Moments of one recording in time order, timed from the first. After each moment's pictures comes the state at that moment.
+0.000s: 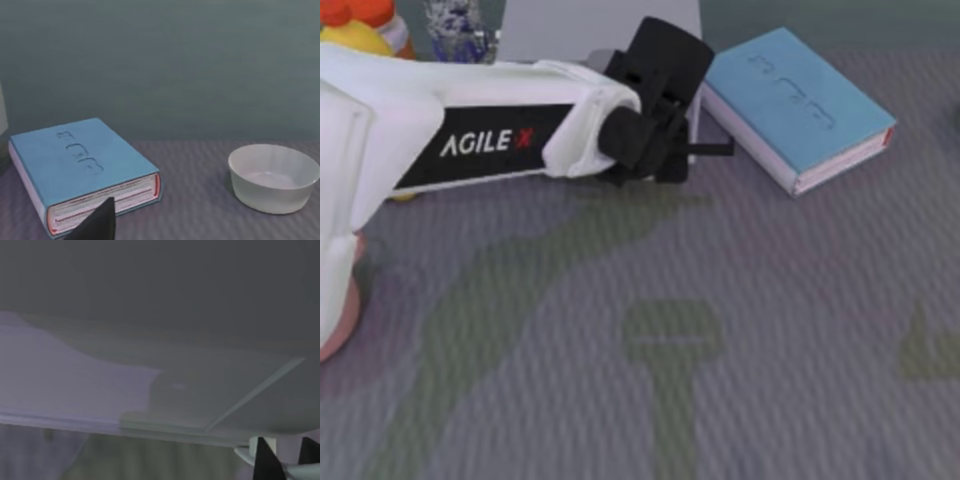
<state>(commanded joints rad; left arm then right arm) -0.64 2.12 1.50 -0.31 -0.33 -0.44 0.00 0.00 0.00 0.00 0.00 0.00</state>
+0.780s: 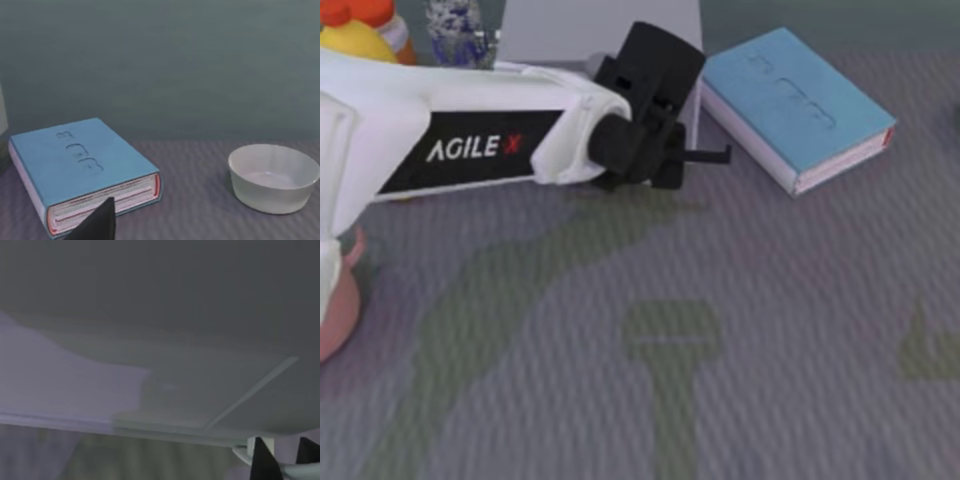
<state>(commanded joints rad) -0.64 2.09 1.45 -0.27 -0.29 -0.40 0.00 0.00 0.00 0.00 0.00 0.00</state>
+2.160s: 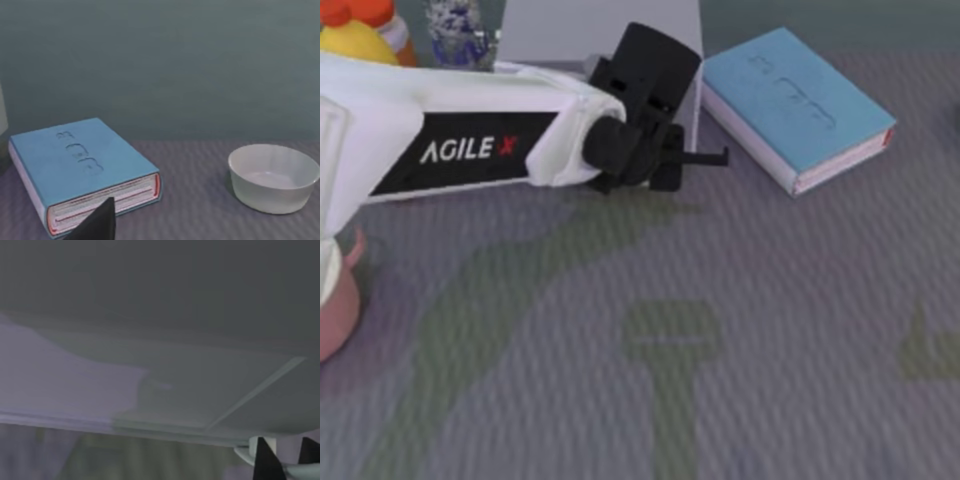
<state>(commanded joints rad) -0.63 2.08 1.43 -0.26 -0.28 -0.39 0.00 0.00 0.00 0.00 0.00 0.00</state>
